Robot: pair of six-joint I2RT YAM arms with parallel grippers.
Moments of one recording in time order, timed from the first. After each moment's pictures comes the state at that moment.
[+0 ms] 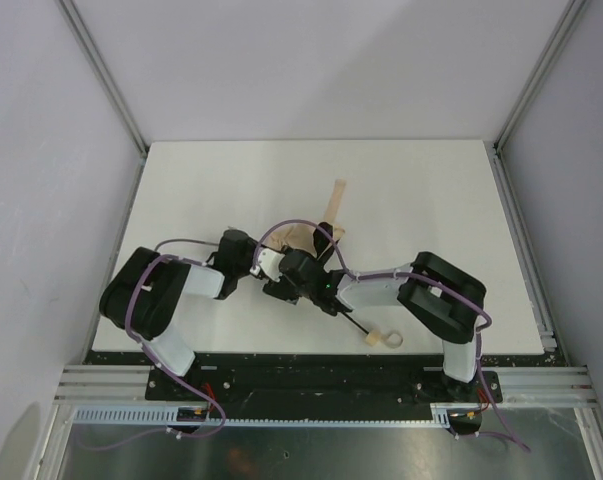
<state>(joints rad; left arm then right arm) -0.38 1.67 0.50 0.52 0.20 -1.38 1.07 1.88 1.04 0.21 0.22 -0.32</state>
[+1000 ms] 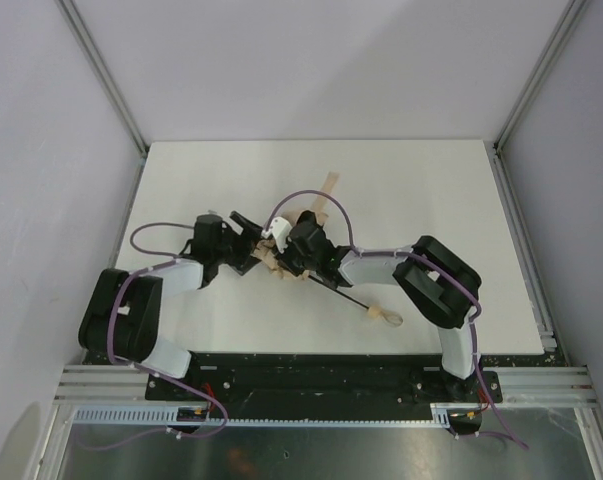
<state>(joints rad) -0.23 1.51 0.58 0.26 0.29 -1.18 0.91 1.98 1.14 0.25 -0.04 -0.14</state>
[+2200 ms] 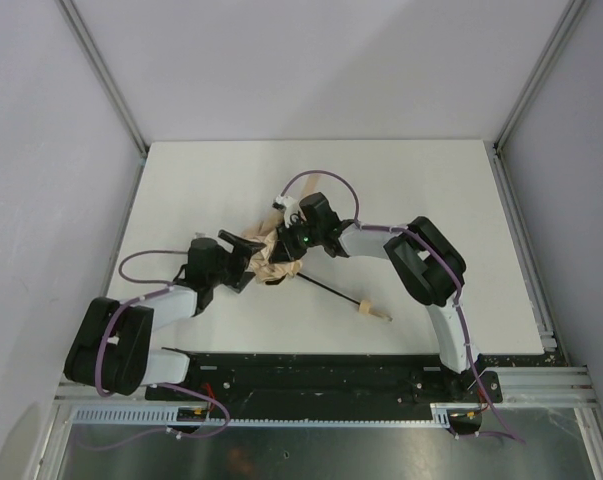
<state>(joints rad) -0.23 1.32 0.36 0.34 0.21 -1.31 0.74 2.16 1.37 0.14 -0.58 0.21</state>
